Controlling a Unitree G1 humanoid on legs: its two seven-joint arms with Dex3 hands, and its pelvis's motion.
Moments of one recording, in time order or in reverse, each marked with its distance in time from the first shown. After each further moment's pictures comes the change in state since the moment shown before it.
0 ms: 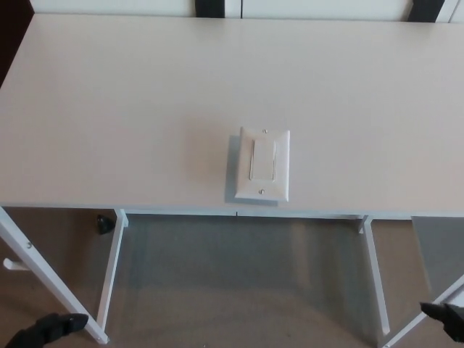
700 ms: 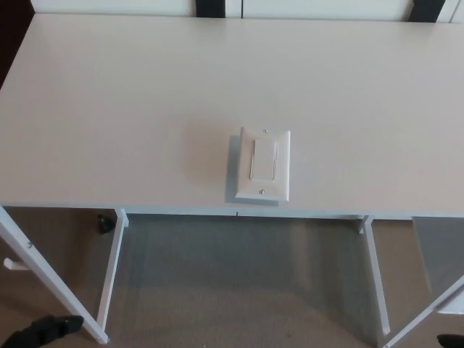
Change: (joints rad) left_arm -0.015 0.014 0.007 0.026 -0.001 -0.001 -0.014; right_arm -0.218 0.045 -0.052 0.535 0.327 -0.115 0.189
